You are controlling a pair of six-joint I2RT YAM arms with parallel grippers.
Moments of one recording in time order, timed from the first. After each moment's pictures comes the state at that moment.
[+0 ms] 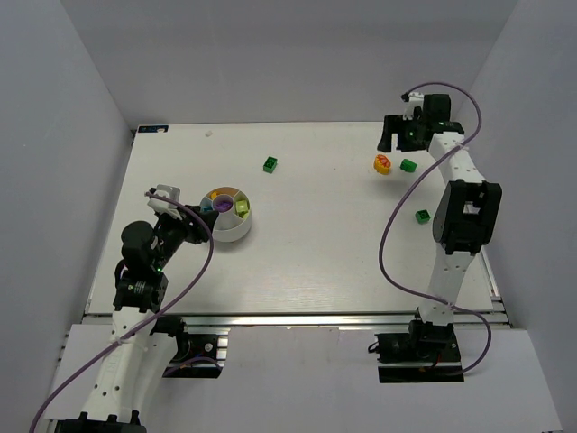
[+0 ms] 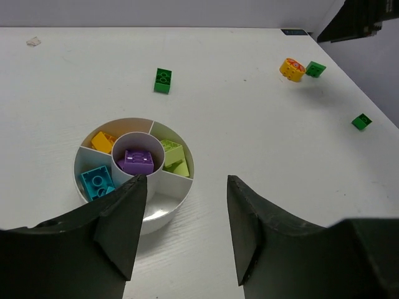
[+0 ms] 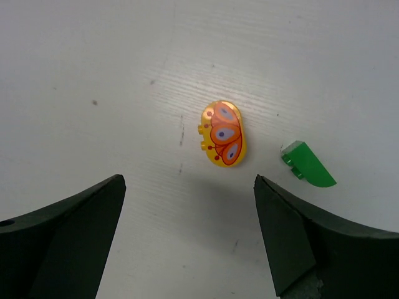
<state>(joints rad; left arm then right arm) -0.08 0.56 0.54 -0.06 0.36 -0.21 -0.02 2.09 1.88 -0.52 -0.38 -0.07</state>
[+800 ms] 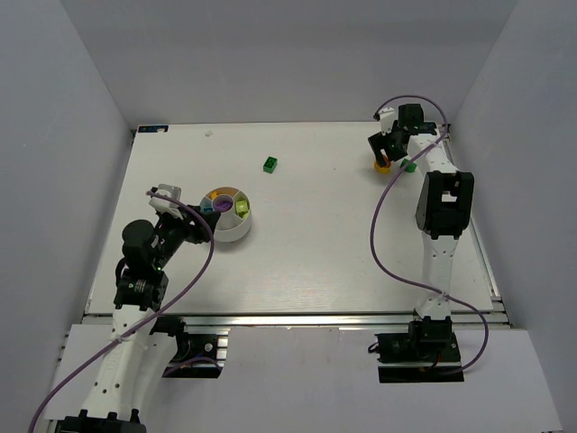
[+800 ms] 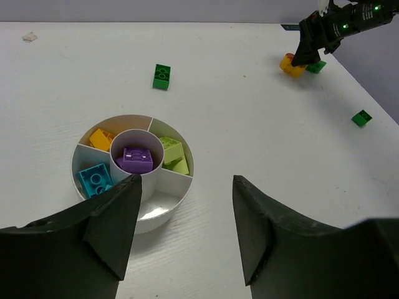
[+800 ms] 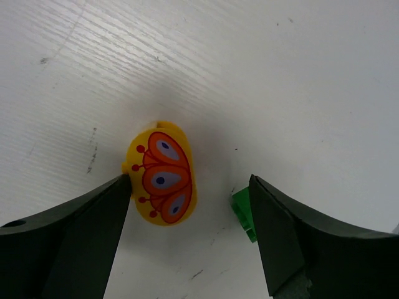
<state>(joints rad) -0.08 0.57 0.54 -0.06 0.37 -0.21 0.04 2.37 2.06 -0.59 -0.13 -0.48</state>
